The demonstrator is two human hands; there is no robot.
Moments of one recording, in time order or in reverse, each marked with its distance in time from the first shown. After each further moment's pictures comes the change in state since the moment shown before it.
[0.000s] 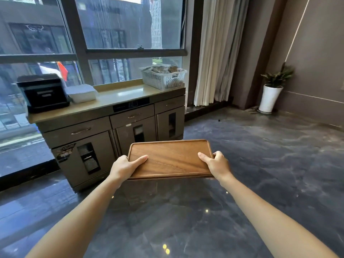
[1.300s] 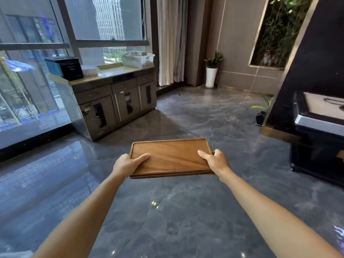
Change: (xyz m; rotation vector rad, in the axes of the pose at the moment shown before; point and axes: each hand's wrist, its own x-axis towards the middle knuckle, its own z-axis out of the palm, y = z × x) left_hand -0.840 -0.397 -0.377 0.061 -0.264 0.121; right_hand -1.076 0.080 0.042 -0.012 0.252 0.174
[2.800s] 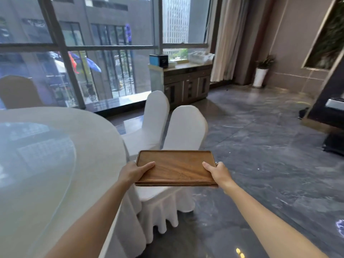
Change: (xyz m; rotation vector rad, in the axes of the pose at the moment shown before) left_hand -0.892 -0.451 -0.376 -0.009 0.117 -0.148; right_hand -0.994 0.101 0.078 -0.041 -0.284 -0.048
